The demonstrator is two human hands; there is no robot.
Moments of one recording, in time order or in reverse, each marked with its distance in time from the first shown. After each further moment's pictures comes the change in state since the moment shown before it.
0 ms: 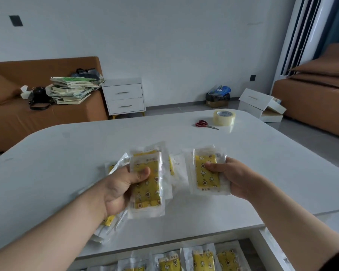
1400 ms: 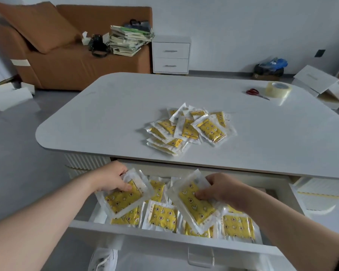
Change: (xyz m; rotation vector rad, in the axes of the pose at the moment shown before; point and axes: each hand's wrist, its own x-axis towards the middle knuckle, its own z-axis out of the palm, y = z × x) left_hand -0.187 -0.074 -0.150 1.197 0.274 -0.338; right_hand -0.119 0.122 0.147 -0.891 -0.228 0.271
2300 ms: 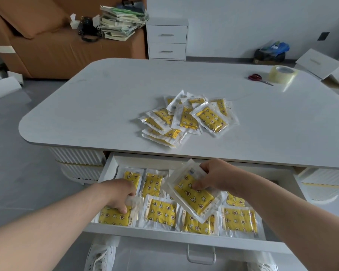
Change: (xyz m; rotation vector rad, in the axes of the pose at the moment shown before) left_hand 0.044 -0.018 0.064 0.615 -0.300 0.075; right_hand 0.021 -0.011 -0.004 -0.093 -0.019 -0.030
